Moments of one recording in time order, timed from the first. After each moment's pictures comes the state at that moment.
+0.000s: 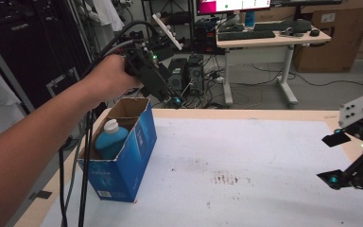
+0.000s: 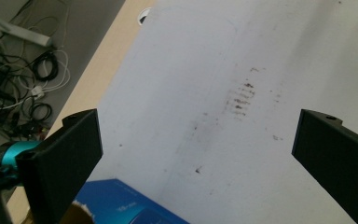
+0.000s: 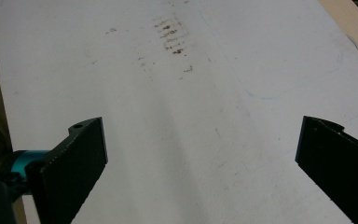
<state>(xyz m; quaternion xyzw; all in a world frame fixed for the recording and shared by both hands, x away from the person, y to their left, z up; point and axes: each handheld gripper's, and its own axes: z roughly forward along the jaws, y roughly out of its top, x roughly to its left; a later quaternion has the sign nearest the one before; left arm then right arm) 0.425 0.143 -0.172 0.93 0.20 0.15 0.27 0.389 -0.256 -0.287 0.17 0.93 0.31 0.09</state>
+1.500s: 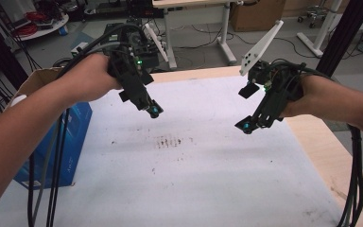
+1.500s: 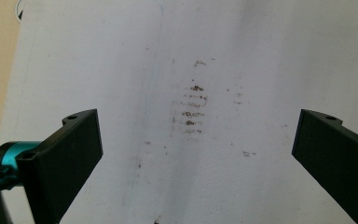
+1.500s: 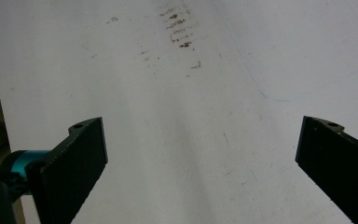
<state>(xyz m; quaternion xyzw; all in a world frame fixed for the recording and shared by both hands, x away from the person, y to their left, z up) 0.448 0.051 -0.265 0.97 0.10 0.06 0.19 0.409 -0.229 -0.296 0.16 0.95 0.27 0.06</state>
